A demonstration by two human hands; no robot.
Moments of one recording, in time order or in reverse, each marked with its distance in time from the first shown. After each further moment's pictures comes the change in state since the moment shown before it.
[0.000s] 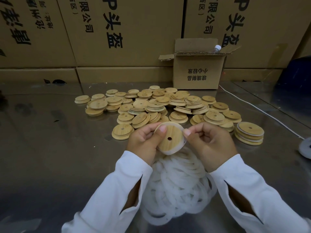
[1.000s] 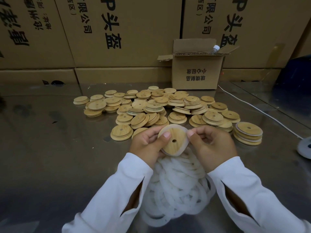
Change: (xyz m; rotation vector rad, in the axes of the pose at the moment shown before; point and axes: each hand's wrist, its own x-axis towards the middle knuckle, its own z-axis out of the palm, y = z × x) left_hand 0.003 -0.010 0.000 0.001 -0.097 -0.047; right_hand 0.001 0.005 -0.002 -0.152 0.089 0.036
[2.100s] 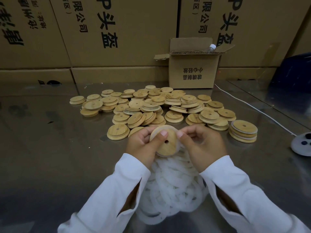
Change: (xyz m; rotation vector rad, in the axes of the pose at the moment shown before) left_hand -0.006 0.001 0.006 0.020 0.067 0.026; right_hand -0.005 -0.002 0.008 0.086 -0.013 0.002
